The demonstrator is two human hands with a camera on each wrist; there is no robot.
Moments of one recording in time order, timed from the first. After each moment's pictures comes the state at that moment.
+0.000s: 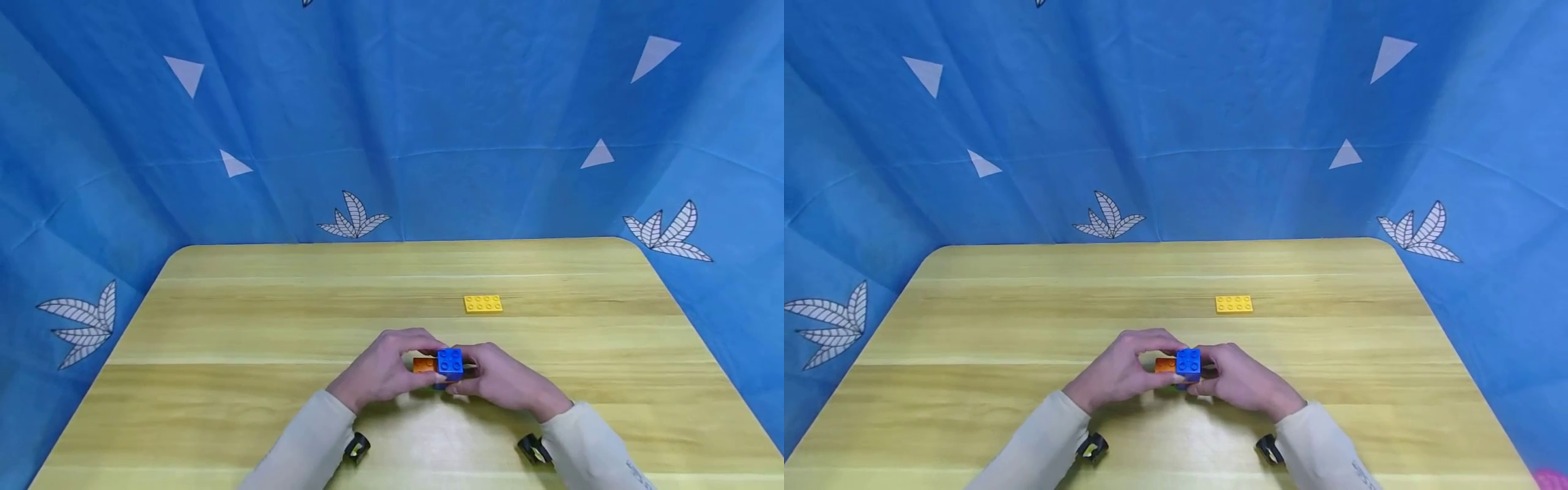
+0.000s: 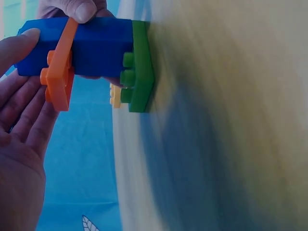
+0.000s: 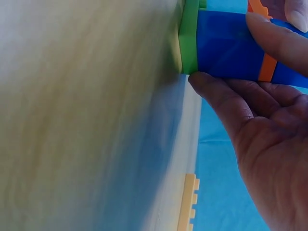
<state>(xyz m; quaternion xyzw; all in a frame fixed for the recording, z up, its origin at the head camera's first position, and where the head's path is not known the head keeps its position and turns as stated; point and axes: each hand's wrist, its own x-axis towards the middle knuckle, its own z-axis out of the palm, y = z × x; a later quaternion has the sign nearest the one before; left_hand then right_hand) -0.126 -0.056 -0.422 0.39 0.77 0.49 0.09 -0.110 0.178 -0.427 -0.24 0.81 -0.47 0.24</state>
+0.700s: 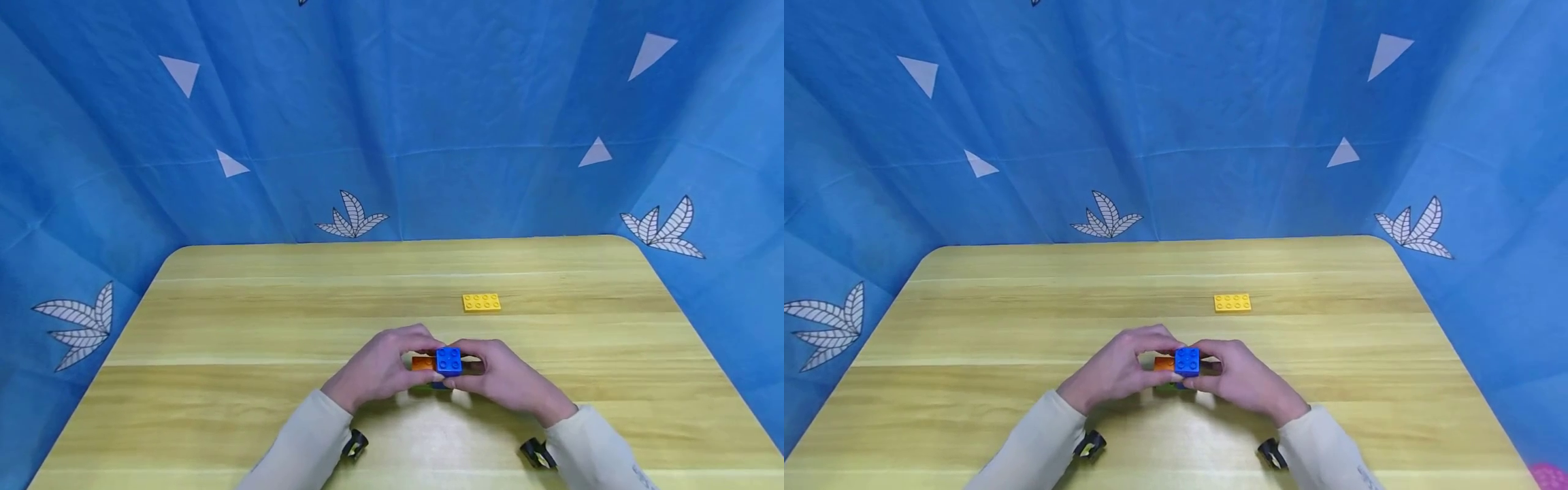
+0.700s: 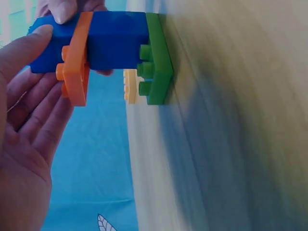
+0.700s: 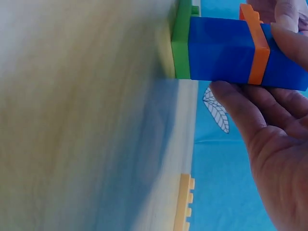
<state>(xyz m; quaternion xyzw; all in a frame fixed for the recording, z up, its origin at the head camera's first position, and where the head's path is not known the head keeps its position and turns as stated) -0.124 -0.058 -0.417 0.41 0.80 0.43 0.07 -0.102 0.177 -0.428 -0.24 0.77 -0.56 0.20</state>
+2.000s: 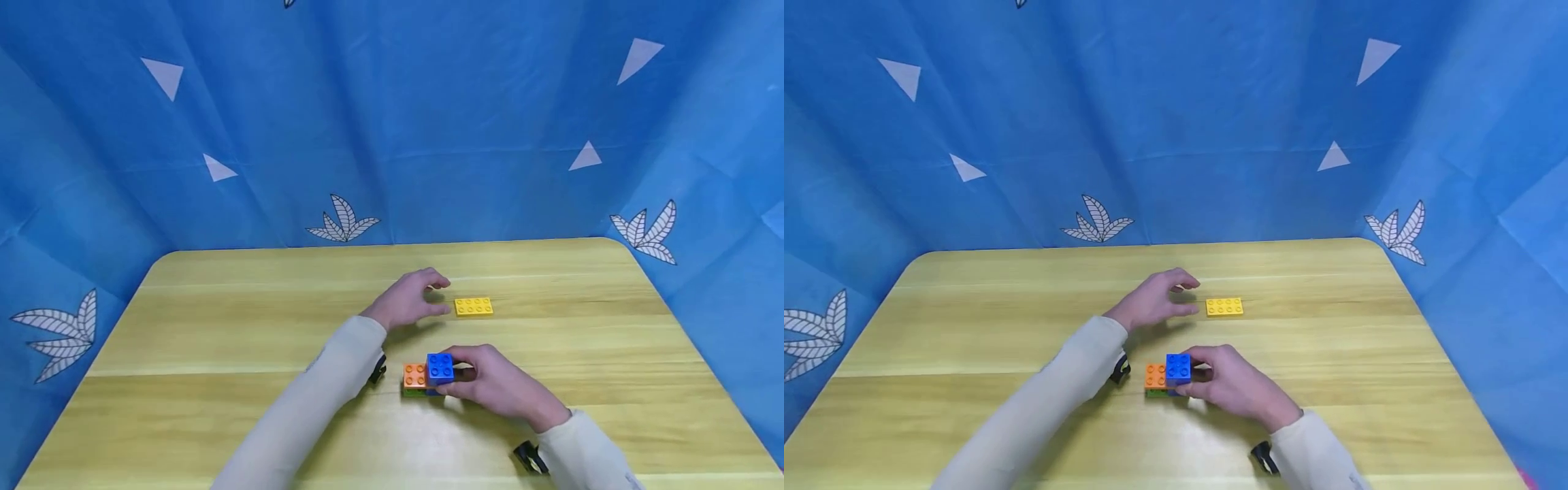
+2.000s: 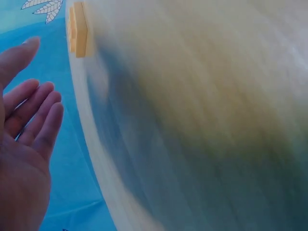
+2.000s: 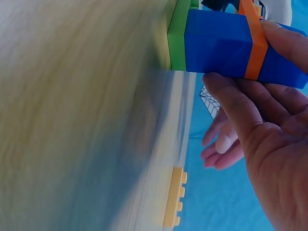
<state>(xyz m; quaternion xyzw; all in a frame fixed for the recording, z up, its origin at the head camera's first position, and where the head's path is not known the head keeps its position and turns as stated) -0.235 0.001 -0.427 0.31 0.88 0.32 0.14 -0.100 0.177 -0.420 -0.21 0.77 -0.55 0.23</state>
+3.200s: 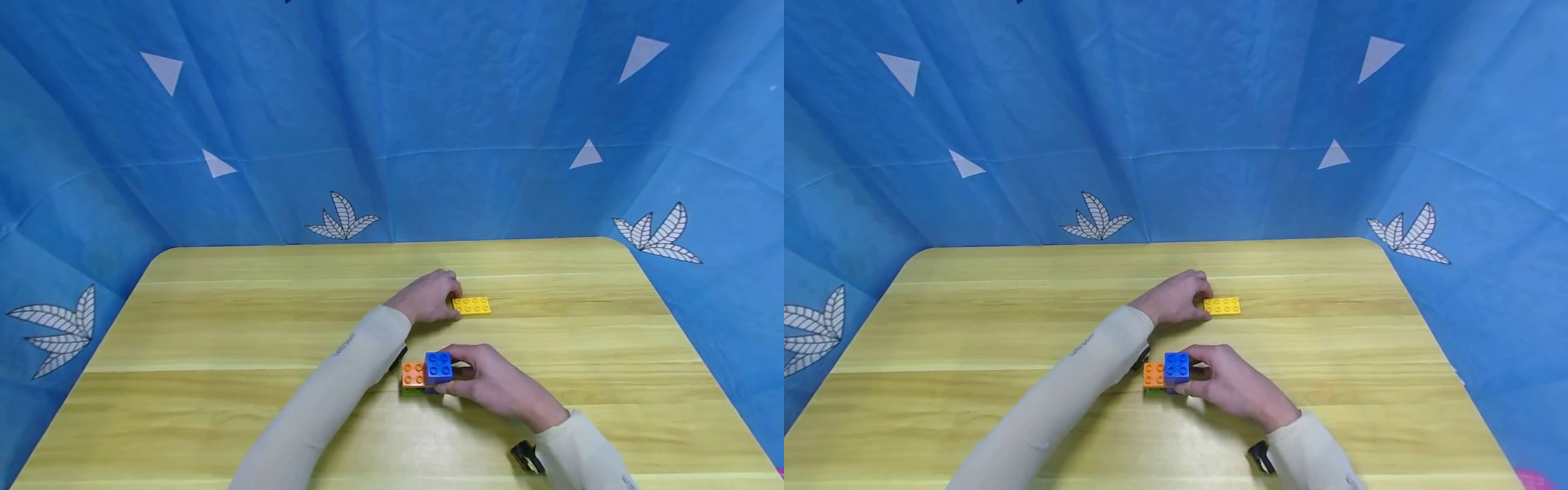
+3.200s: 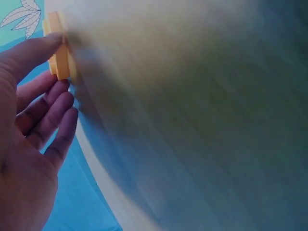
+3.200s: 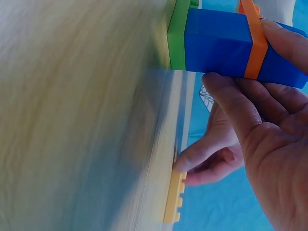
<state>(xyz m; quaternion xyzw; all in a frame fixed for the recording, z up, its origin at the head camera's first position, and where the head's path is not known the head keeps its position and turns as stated) -0.248 0.038 -0.440 0.40 0.90 0.12 0.11 -0.100 0.176 -0.427 -0.21 0.77 -0.56 0.23</state>
